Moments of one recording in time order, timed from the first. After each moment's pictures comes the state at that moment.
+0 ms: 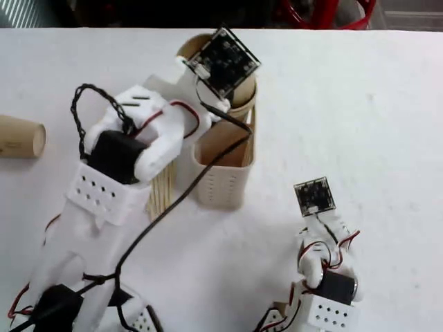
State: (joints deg) left arm 22.8 -21.8 -2.9 61.6 -24.4; right arm 13.1 -102.5 96.4 66.0 34.2
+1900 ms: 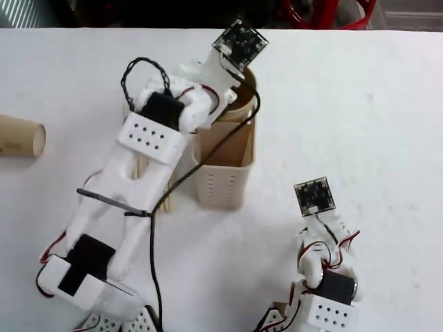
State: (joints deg) left arm 19.6 2.0 -5.9 56.0 -20.5; right arm 13.1 -102.5 96.4 66.0 34.2
